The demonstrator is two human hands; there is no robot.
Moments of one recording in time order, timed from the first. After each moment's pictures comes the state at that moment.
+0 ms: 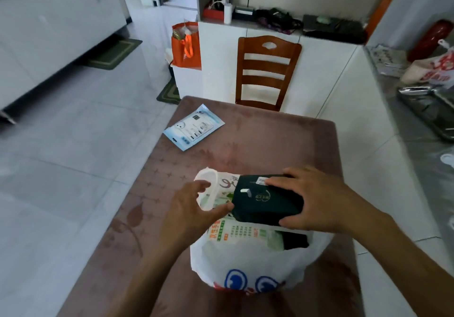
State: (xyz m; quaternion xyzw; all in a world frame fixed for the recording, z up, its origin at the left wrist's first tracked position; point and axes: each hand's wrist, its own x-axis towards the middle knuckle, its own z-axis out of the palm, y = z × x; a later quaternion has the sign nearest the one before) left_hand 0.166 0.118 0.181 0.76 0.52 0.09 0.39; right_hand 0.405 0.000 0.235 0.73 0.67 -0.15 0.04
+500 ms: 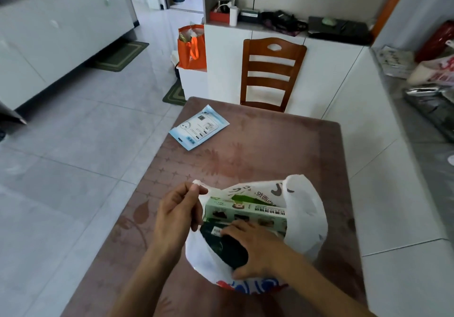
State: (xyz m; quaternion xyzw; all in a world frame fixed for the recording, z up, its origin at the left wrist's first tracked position) left_hand 0.143 0.102 0.186 0.59 0.44 0.35 0.58; right_hand 0.311 0.000 0.113 0.65 0.70 -0.30 0.02
